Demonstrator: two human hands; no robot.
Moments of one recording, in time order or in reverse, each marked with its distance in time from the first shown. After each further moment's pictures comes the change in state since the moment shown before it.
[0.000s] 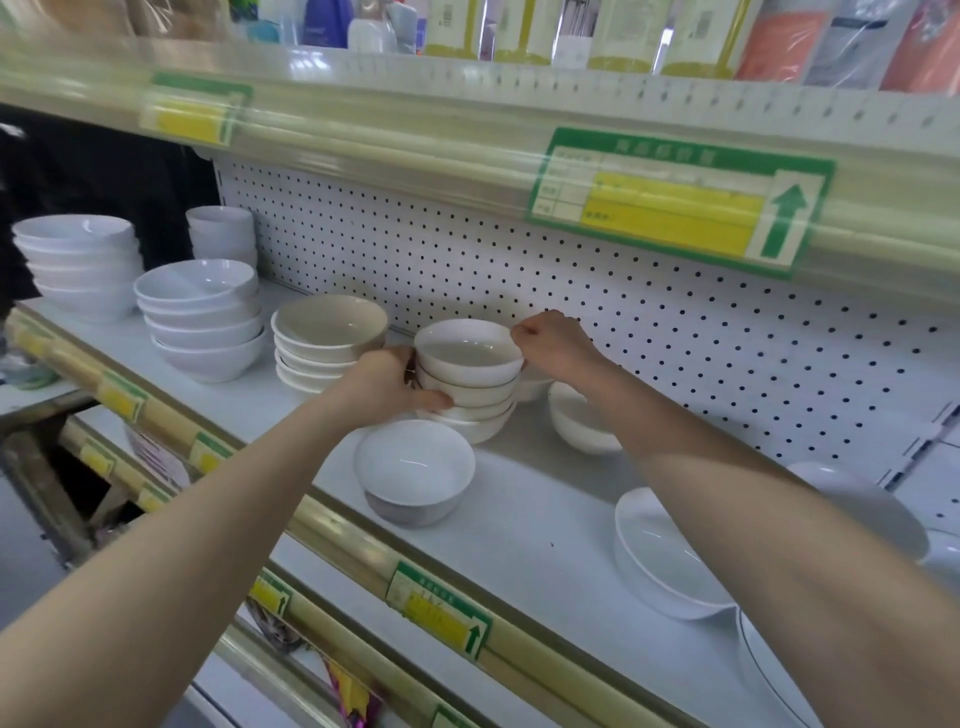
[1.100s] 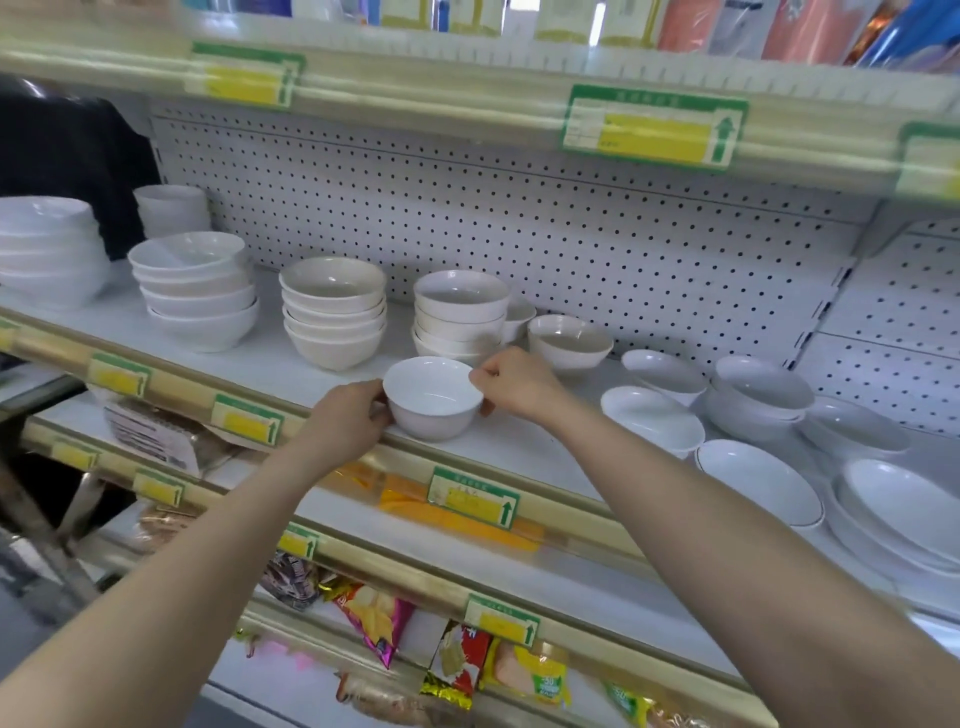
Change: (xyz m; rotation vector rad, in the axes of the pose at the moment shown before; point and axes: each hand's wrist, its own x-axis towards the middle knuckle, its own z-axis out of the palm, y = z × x) left_hand -0.094 -0.068 0.015 0.048 -0.041 0.073; right_hand -0.129 -0.031 0.067 -0.097 -0.076 0.145
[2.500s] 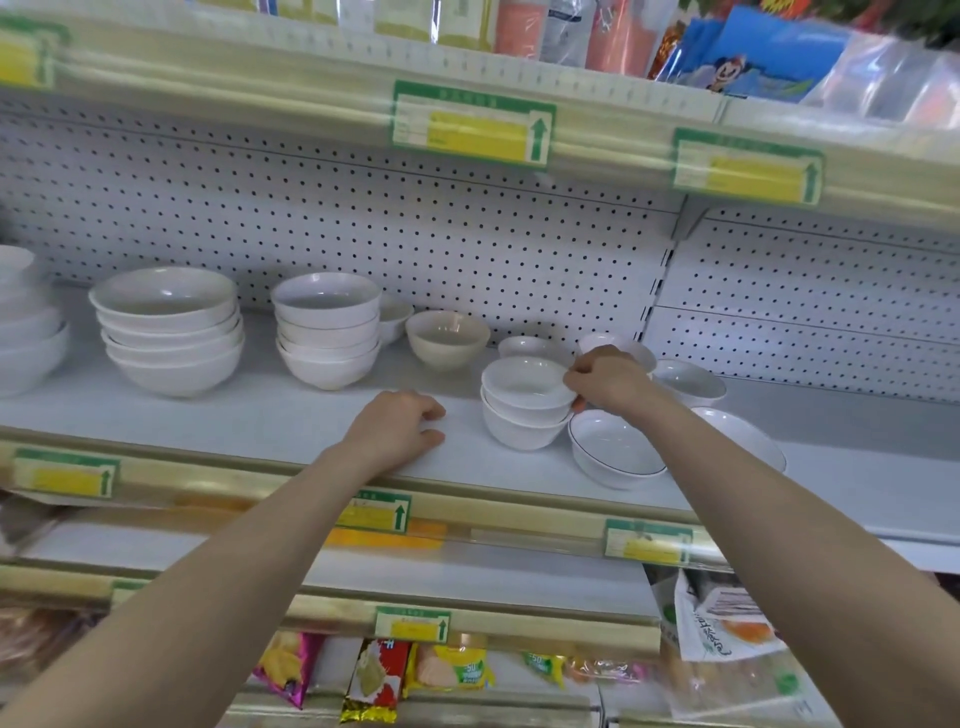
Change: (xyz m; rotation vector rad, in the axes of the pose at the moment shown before) left_hand 0.034 0.122 0.088 0.120 -0.256 0.349; right_hand -0.105 0.132 -0.115 0.064 0.266 0.461
